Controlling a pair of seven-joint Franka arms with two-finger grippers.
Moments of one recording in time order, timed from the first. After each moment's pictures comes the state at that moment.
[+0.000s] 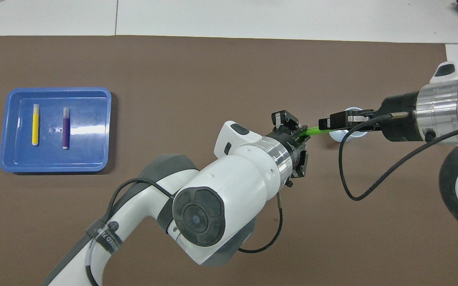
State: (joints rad) left arm -0.53 0.22 -0.35 -1.72 -0.10 2.70 -2.50; right arm -0.10 -0.07 0.22 -1.79 0.57 1.88 -0.04
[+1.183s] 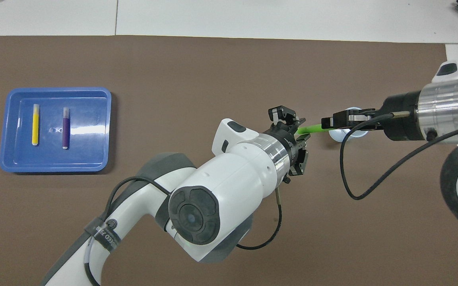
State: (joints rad) left arm -0.53 0.22 -0.34 -1.72 -0.10 2.73 -2.51; right arm -0.10 -0.06 0.22 -1.79 0.56 1.88 -0.04
